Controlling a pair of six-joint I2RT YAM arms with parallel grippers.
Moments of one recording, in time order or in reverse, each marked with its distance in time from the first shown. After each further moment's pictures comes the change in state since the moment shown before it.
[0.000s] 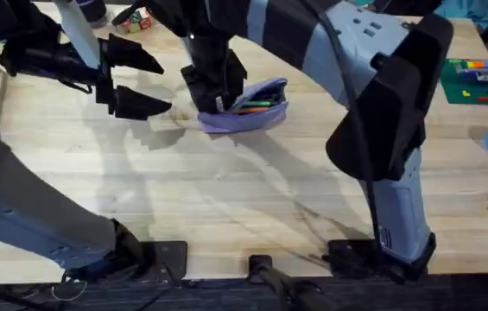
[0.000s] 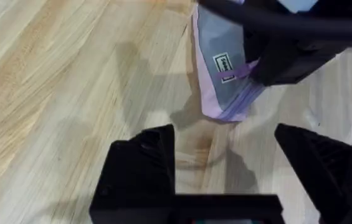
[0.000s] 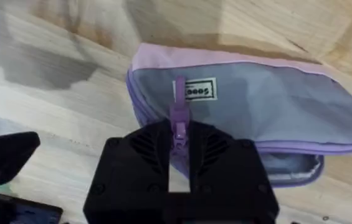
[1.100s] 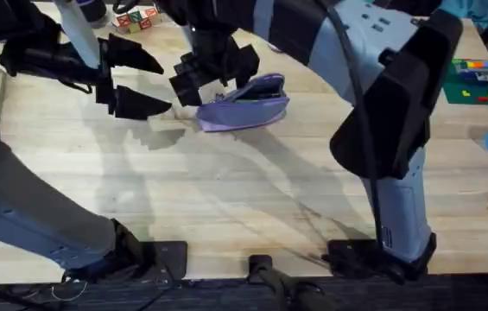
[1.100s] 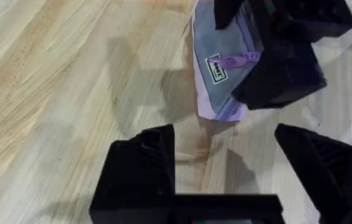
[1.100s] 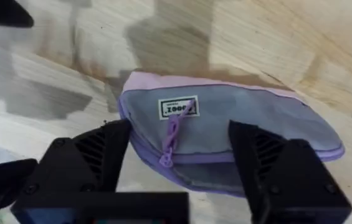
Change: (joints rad) left arm 0.000 0.000 0.000 0.000 0.000 0.000; right arm -0.016 -0.011 0.000 0.104 0.066 -0.008
